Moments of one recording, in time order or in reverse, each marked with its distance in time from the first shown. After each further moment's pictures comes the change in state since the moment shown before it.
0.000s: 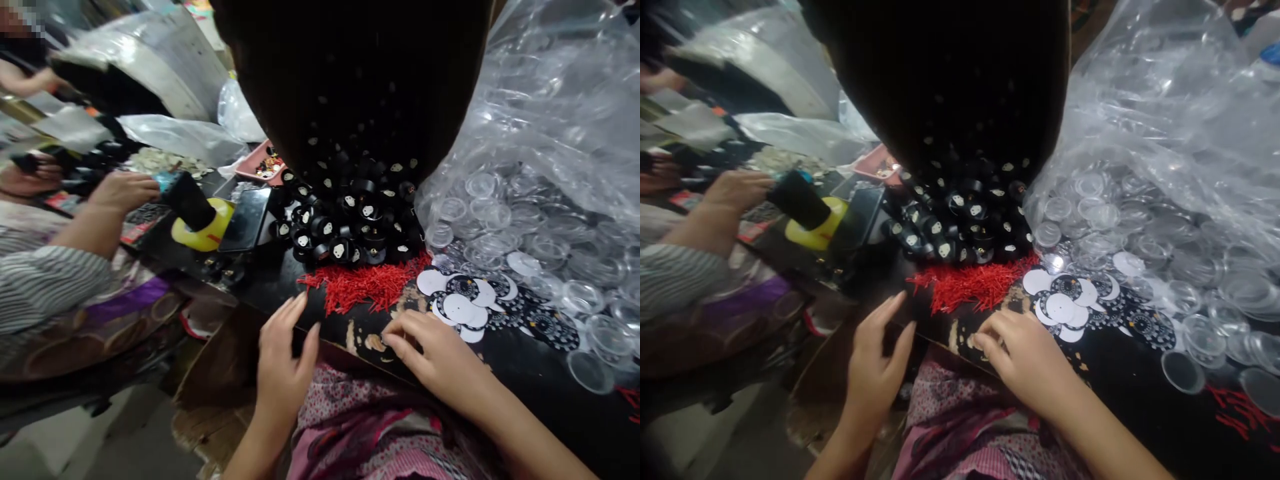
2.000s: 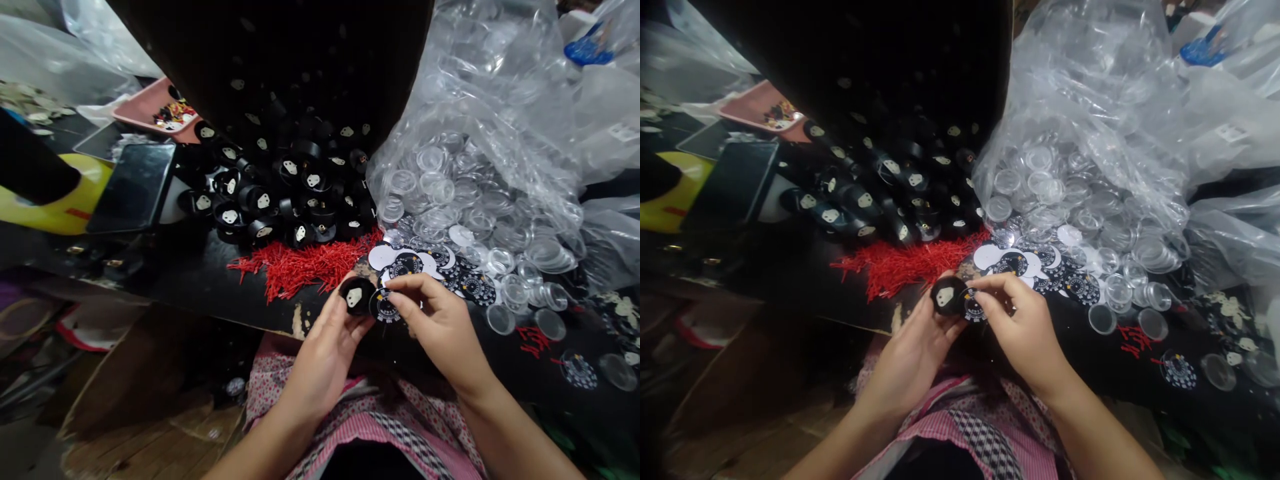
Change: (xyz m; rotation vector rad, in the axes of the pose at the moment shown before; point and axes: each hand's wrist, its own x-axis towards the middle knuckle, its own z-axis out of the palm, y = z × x) left_hand -0.014 0.106 0.074 -1.570 -0.455 -0.901; right_hand -0.030 0.009 -0.018 0.298 0.432 0.211
